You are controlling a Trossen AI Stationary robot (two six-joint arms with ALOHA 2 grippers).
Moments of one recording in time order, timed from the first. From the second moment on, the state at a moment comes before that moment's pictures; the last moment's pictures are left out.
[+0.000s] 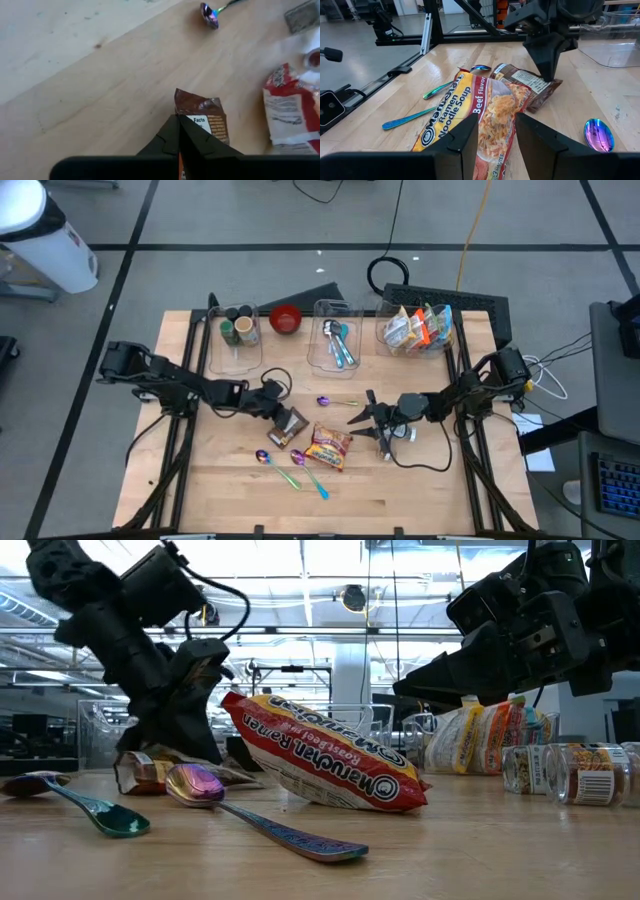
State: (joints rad) left arm -0.09 1.48 0.50 0.16 -0.10 -1.01; right arm 0.18 1.71 0.32 1.23 -0.05 0.09
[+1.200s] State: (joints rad) left arm -0.21 1.06 0.73 -0.19 -0.54 -0.67; right arm 0.13 1.71 0.64 0.87 -0.05 -0.01
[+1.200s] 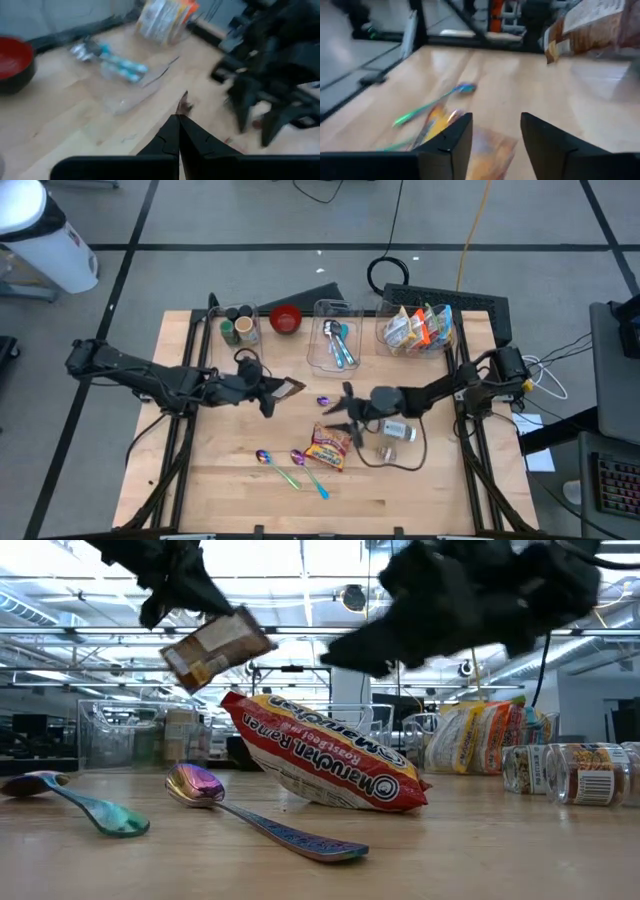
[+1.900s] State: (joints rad) left arm -0.26 1.15 0.73 0.09 -0.58 -0.45; right arm 0.00 1.71 0.70 1.14 -0.06 0.14
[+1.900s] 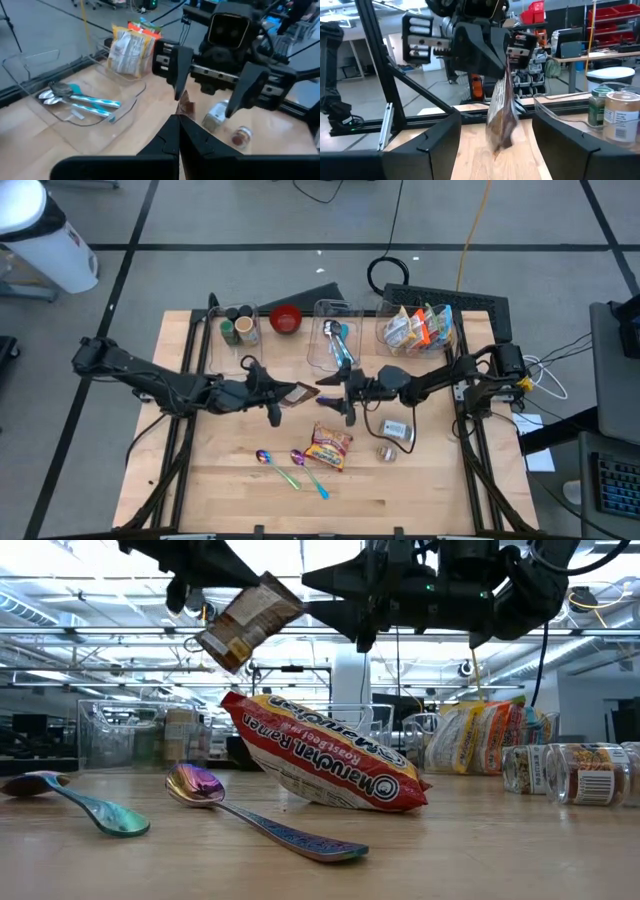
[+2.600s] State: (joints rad) left arm -0.22 1.22 0.73 0.24 -0.50 -0.37; right arm 0.00 1.71 0.70 1.08 -0.05 0.15
